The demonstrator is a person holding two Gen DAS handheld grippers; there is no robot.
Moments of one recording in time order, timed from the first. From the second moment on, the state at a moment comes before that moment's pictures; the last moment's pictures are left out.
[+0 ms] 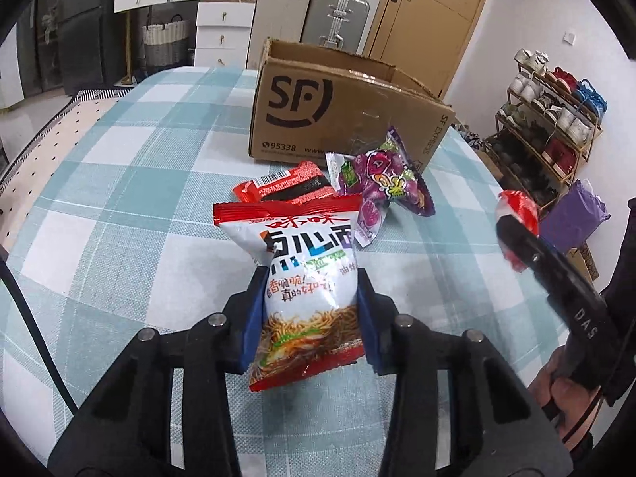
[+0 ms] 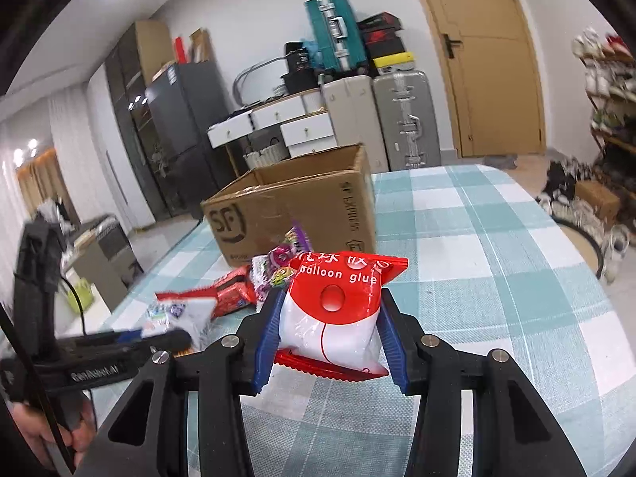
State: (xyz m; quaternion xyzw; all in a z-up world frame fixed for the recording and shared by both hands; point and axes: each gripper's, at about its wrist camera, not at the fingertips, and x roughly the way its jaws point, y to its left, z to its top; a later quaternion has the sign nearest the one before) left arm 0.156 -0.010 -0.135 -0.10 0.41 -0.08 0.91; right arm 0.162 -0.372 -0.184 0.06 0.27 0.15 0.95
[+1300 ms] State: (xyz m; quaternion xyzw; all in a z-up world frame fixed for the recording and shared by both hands) left arm 0.110 0.044 0.036 -0.08 0.29 -0.12 0.94; right arm 0.128 -0.355 -0.029 0.07 0.23 0.29 0.92
